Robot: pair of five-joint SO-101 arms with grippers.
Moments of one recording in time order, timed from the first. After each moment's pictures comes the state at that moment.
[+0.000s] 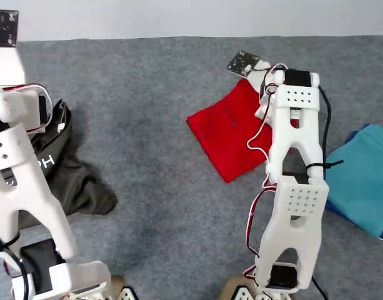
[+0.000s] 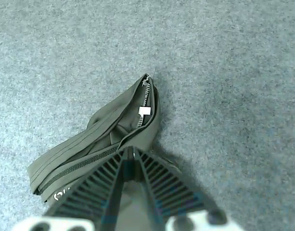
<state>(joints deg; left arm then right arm) -22.2 -5.2 -27.3 99.4 -7.3 1.7 44.6 -46.7 78.8 58.3</state>
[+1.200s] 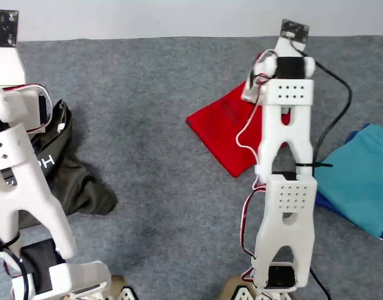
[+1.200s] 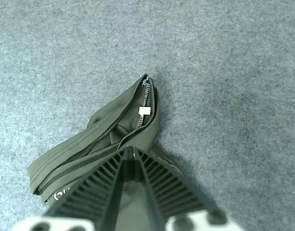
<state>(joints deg) -22.2 -5.2 -27.3 99.4 -7.3 -3.9 48.1 -70.5 100.3 -21.0</state>
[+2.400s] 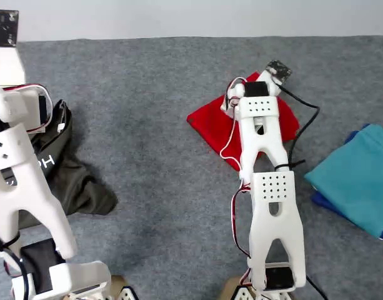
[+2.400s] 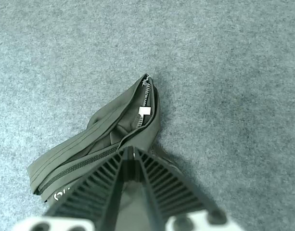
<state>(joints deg) -22.2 -5.2 -27.3 99.4 -7.3 -7.6 71.1 -72.1 83.6 -45.8</state>
